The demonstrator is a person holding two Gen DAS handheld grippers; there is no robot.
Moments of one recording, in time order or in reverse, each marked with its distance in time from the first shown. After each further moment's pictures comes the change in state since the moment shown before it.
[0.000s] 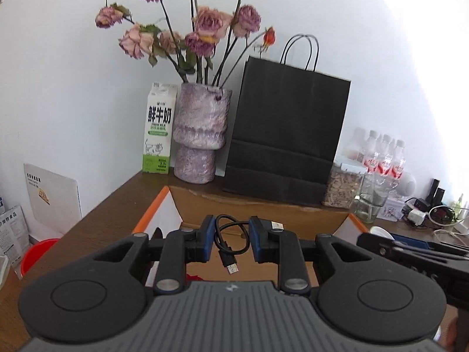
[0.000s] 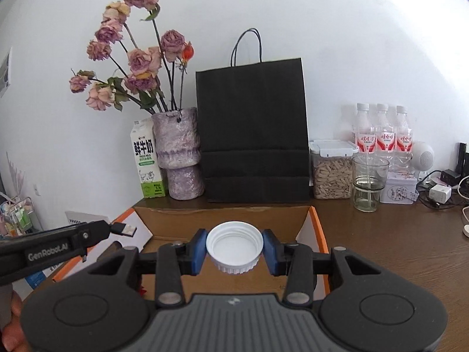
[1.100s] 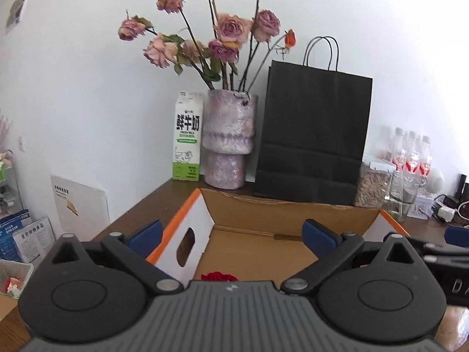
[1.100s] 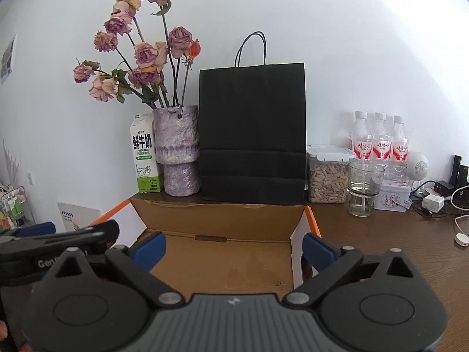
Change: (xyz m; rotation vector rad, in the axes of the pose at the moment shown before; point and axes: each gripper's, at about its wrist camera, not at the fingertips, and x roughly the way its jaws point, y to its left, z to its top) left arm -0.016 0.002 -0.014 0.020 -0.072 0.134; right arm -0.009 0.010 -0.013 -0.058 -0.040 -0.031
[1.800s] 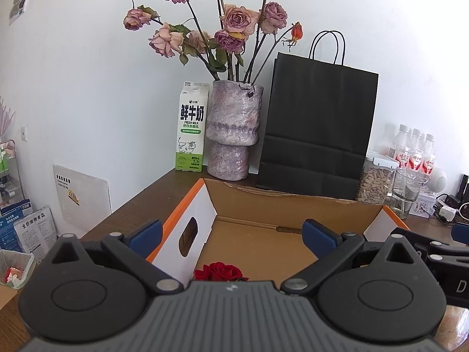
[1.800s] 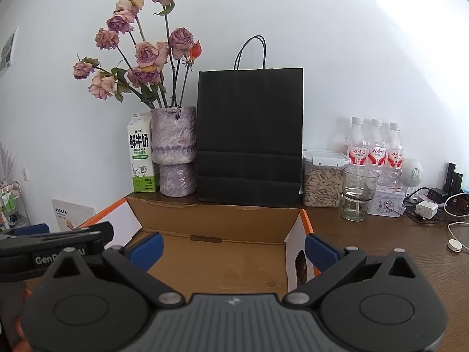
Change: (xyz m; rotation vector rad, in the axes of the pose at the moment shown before) left arm 0.005 0.004 -0.003 -0.017 0.036 0.004; right arm -0.004 0.004 -0.001 -0.021 -0.010 -0.027
